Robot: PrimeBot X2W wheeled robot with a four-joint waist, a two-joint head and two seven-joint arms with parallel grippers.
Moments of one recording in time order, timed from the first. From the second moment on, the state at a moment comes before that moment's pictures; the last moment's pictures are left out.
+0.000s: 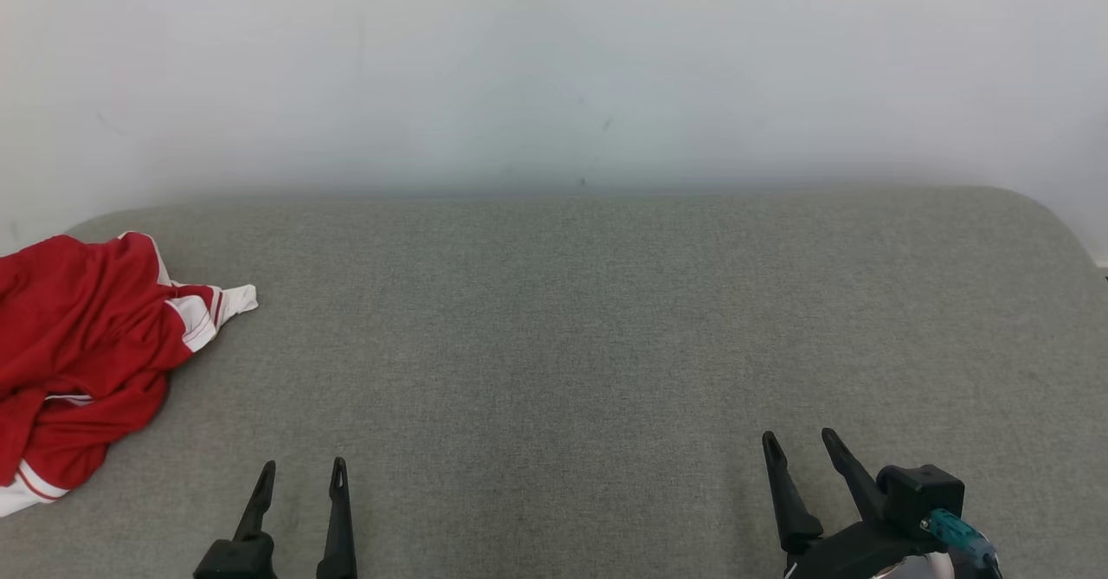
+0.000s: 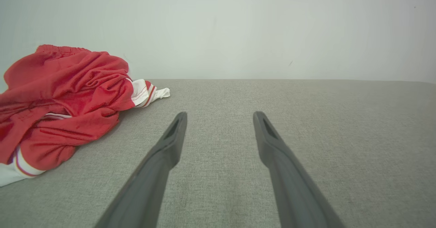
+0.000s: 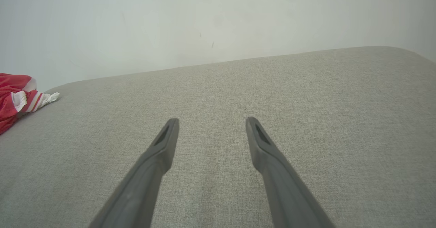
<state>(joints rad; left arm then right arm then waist) -0.05 0.07 -0.05 0.31 -0.12 -0.02 -0.26 -0.09 -0.05 0.08 0.36 0.22 0.13 -0.11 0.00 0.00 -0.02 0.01</state>
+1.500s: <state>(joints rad) 0.03 0.14 0.04 0.27 -0.28 0.02 -0.26 -0.09 -0.05 0.18 0.39 0.32 0.13 -0.14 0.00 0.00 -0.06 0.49</state>
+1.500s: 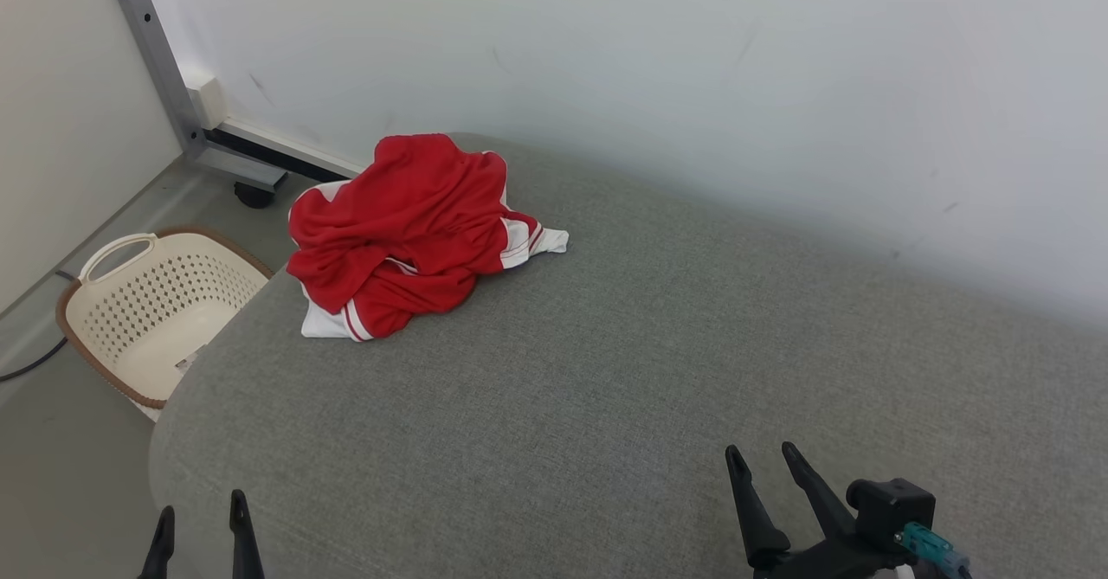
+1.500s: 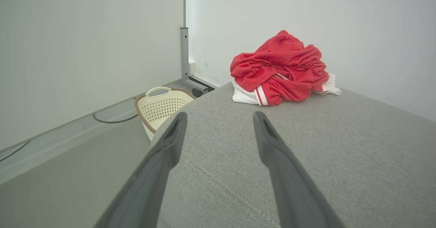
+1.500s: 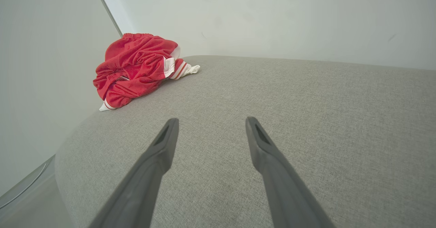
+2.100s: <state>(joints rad) 0.00 0.15 -0.01 0.23 -0.25 -0.02 -0.24 -0.10 -0.05 0.17 0.38 0.32 0.13 -0.13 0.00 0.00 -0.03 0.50</state>
